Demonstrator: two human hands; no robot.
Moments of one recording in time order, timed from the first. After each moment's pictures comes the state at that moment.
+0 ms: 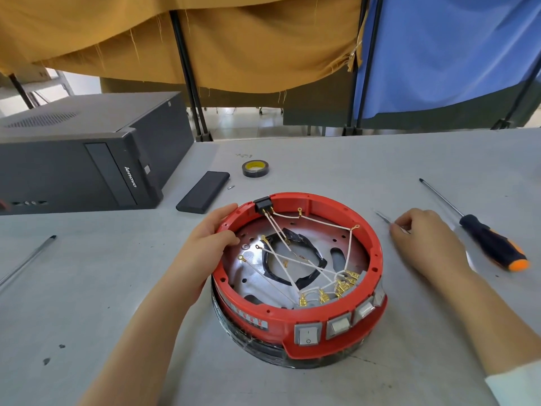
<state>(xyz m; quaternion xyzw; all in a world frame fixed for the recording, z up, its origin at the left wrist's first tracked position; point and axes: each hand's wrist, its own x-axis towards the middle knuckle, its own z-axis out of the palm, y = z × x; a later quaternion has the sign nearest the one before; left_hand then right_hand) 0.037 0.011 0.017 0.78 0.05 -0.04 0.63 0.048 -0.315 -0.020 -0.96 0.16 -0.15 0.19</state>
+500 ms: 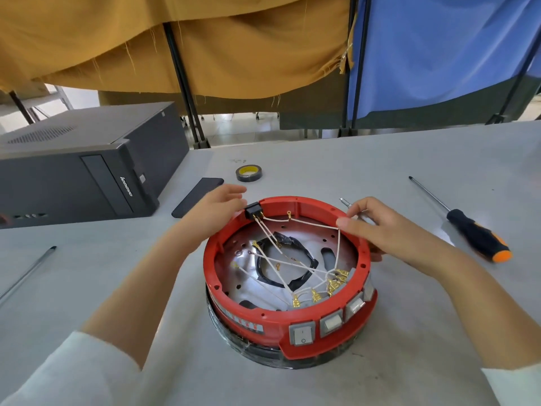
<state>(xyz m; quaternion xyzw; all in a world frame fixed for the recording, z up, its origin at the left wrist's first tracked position) 0.089 -0.002 0.048 0.88 -0.05 -0.05 0.48 0.029 -0.284 0.021 -0.82 -0.04 0.07 0.57</state>
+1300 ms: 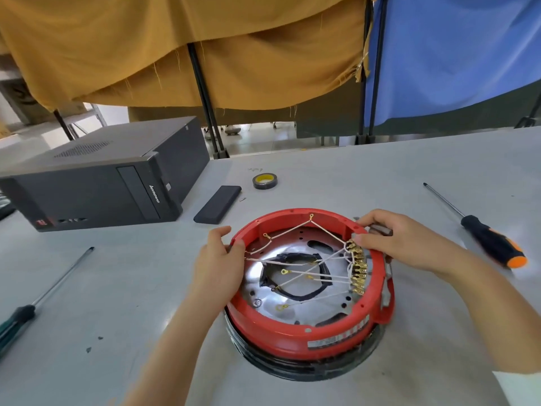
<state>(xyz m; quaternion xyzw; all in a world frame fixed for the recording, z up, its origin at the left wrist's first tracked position) 0.007 -0.006 0.021 0.87 0.11 0.08 0.48 0.021 -0.286 0.029 -0.88 -0.06 0.04 0.47</state>
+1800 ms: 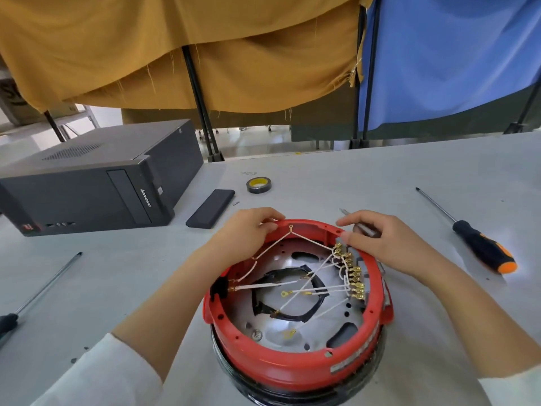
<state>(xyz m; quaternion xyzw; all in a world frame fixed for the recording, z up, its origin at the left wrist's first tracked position) 0.068 -0.034 0.048 0.95 -0.15 0.01 0.26 0.028 -0.282 0.023 -0.86 -0.11 -0.04 0.50</state>
